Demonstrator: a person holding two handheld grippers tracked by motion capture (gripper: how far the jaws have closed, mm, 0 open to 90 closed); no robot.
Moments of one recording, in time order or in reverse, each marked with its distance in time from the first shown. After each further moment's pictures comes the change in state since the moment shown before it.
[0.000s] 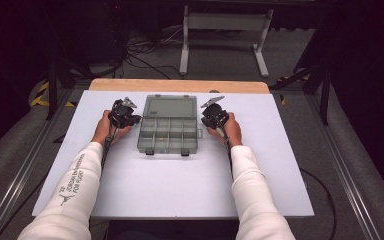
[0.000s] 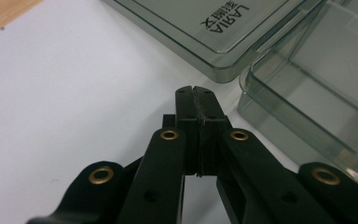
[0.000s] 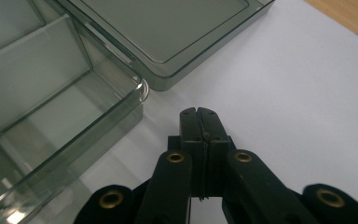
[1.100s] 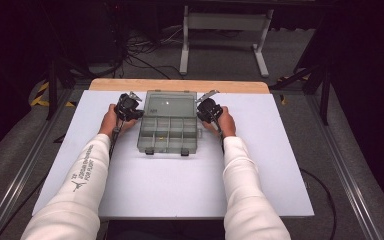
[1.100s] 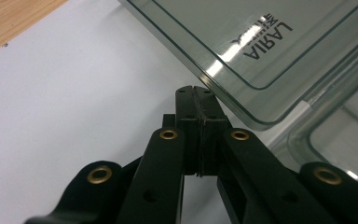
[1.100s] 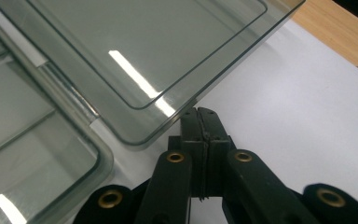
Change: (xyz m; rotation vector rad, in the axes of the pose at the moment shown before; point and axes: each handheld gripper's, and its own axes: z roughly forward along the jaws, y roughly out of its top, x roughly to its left) left arm 0.012 0.024 0.019 0.038 0.028 -0.030; right arm -0.009 0.019 0.027 -0.029 -0.005 -0.042
